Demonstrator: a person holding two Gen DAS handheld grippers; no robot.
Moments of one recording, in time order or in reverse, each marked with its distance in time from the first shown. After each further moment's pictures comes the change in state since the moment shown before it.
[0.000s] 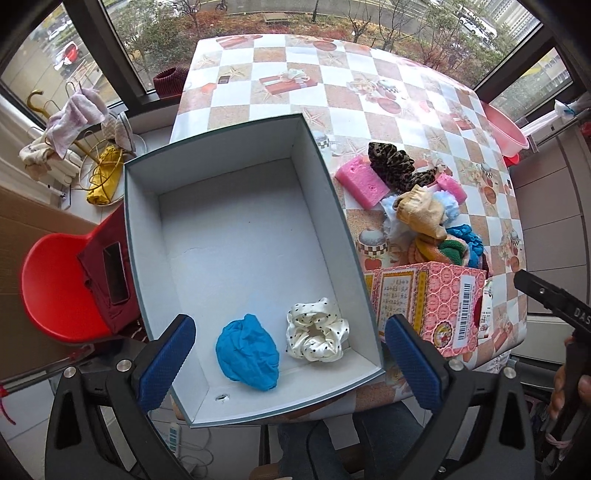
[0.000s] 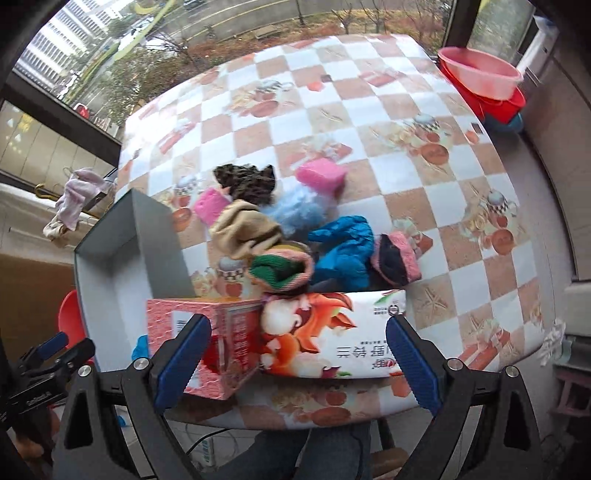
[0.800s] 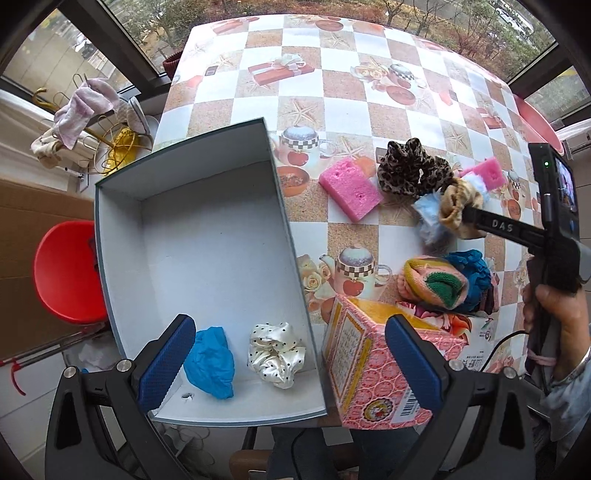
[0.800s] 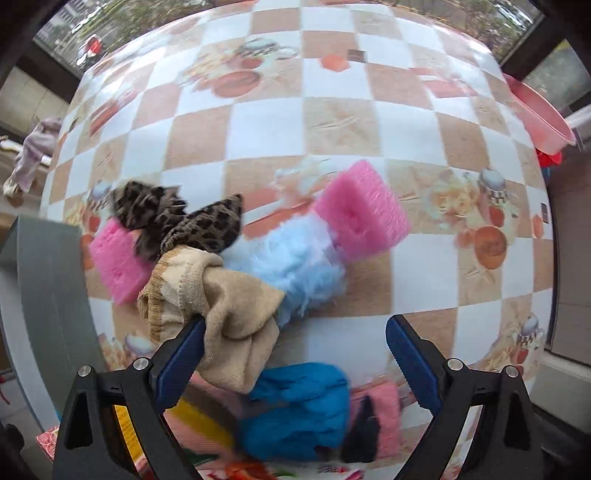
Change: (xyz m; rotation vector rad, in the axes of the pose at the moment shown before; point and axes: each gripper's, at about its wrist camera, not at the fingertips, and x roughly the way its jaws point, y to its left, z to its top) left arm 0.030 -0.067 0.053 -0.068 0.106 0.119; right arm 0.128 -0.018 0.120 -0.212 0.095 -0.126
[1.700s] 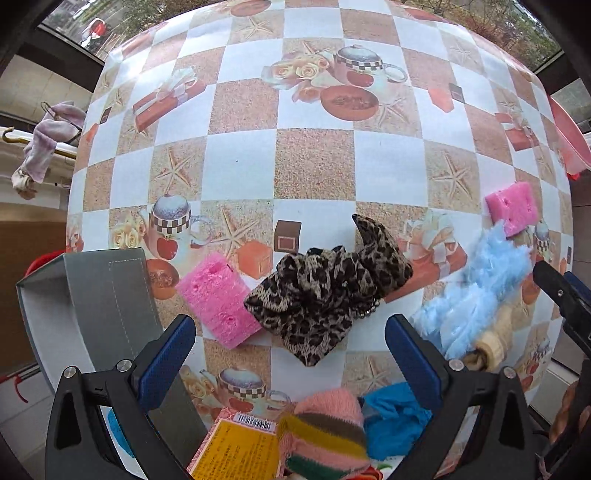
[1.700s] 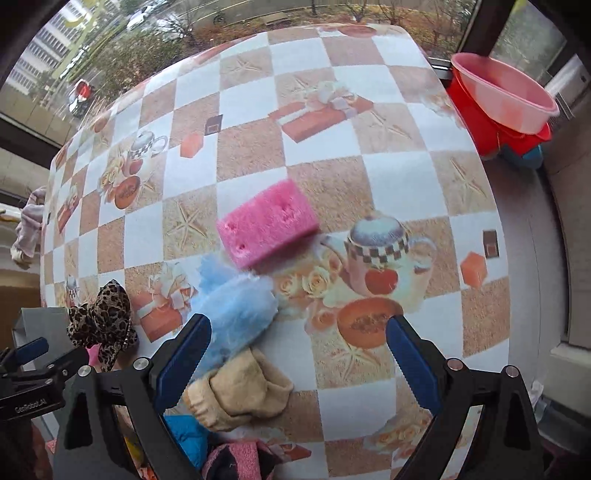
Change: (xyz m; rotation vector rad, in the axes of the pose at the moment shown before) left arm 0.100 -0.138 0.127 -0.025 0.064 0.091; right arm -0.011 -0.140 0.053 0.078 -0.063 0.092
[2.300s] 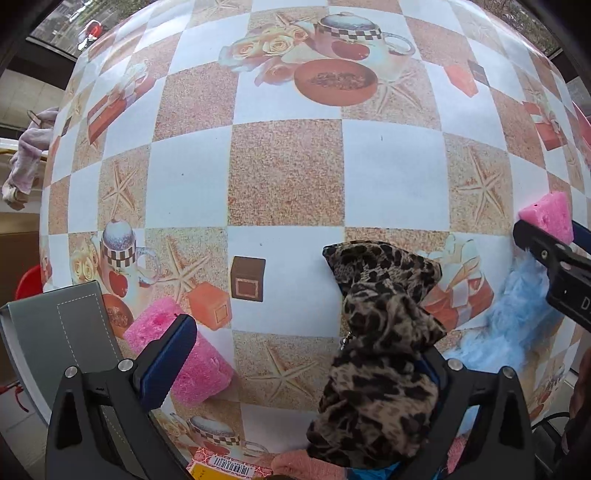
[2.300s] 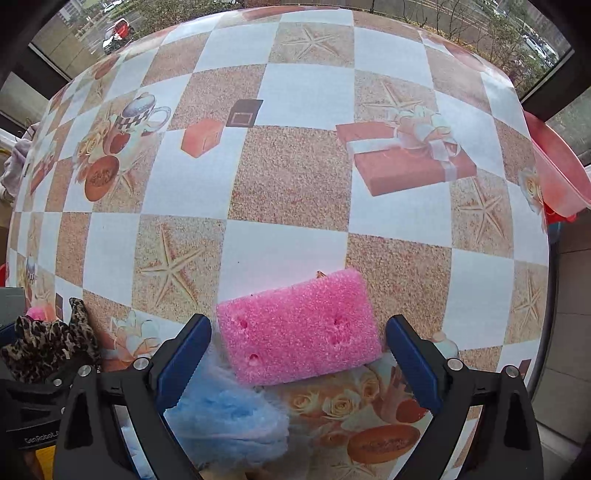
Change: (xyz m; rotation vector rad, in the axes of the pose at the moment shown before) left arm 0.050 -0.025 0.028 0.030 0.023 0.007; right arm 0.074 0.043 0.055 -0.240 0.037 -0.057
